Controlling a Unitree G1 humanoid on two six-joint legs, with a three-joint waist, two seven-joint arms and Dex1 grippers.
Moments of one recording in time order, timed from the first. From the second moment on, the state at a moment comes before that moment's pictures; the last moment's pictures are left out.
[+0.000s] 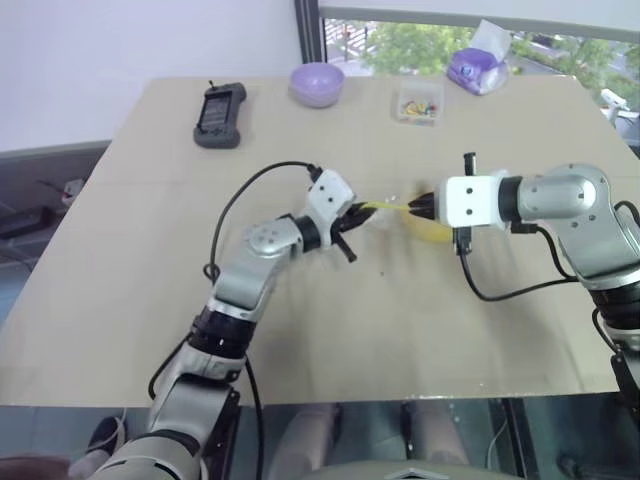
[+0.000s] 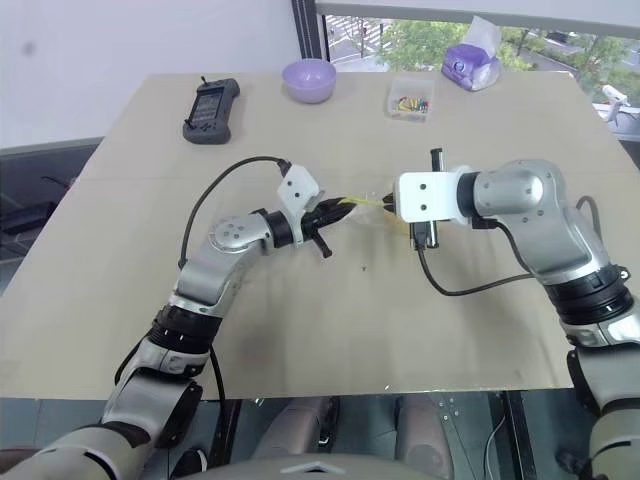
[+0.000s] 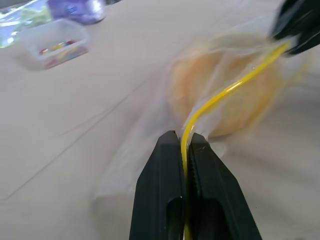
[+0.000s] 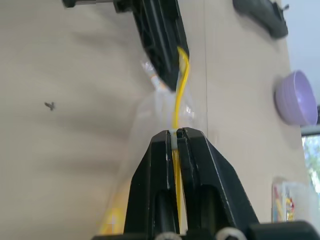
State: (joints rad) left arm -0.62 0.35 -0.20 0.06 -0.15 0.36 -0.64; right arm -0.77 -0.79 0.29 -0.11 -0.12 0.07 1.11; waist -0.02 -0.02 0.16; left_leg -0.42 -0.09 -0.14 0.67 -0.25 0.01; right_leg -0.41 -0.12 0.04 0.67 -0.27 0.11
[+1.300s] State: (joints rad) left arm -0.70 0.32 -0.16 0.21 -0.12 0.28 -0.55; right arm -0.69 -0.97 0.21 -0.19 -0.11 0.25 1.10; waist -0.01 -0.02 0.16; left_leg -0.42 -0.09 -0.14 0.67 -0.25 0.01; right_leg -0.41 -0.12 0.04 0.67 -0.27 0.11
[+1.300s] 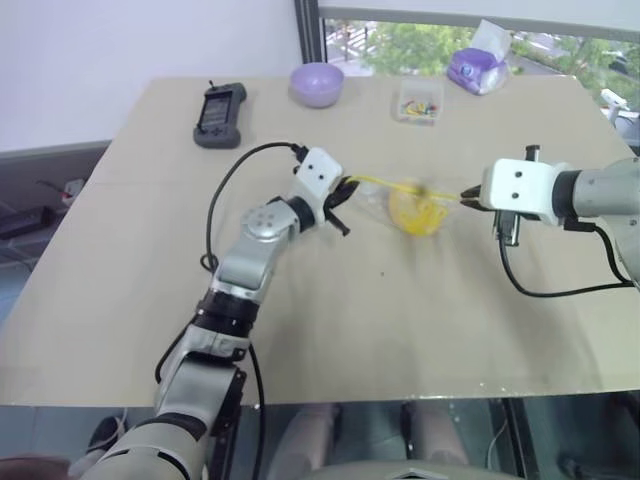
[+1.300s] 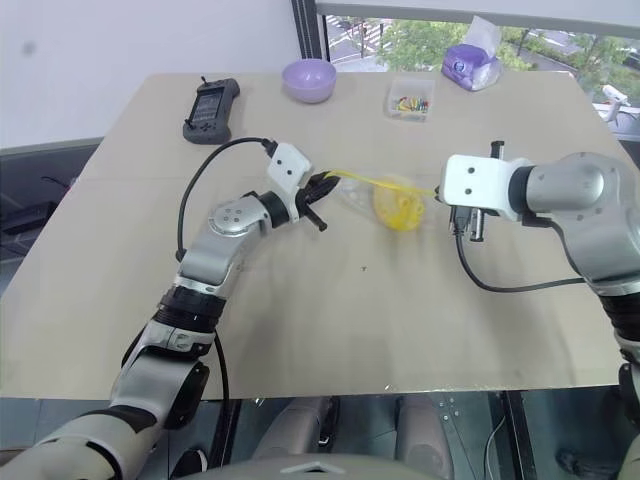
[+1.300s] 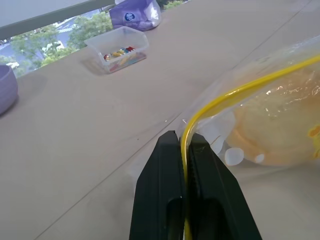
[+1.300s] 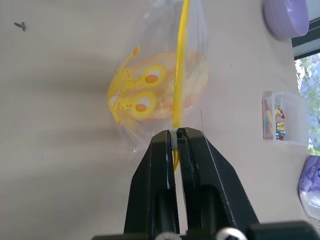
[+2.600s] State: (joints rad) left arm -0.29 0.59 -0.20 -0.34 -0.23 0.57 -0.80; right arm -0.35 -0.97 0.15 -0.46 0.08 0.47 1.06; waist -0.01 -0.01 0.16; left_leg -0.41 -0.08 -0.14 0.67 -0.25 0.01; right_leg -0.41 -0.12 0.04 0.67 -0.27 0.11
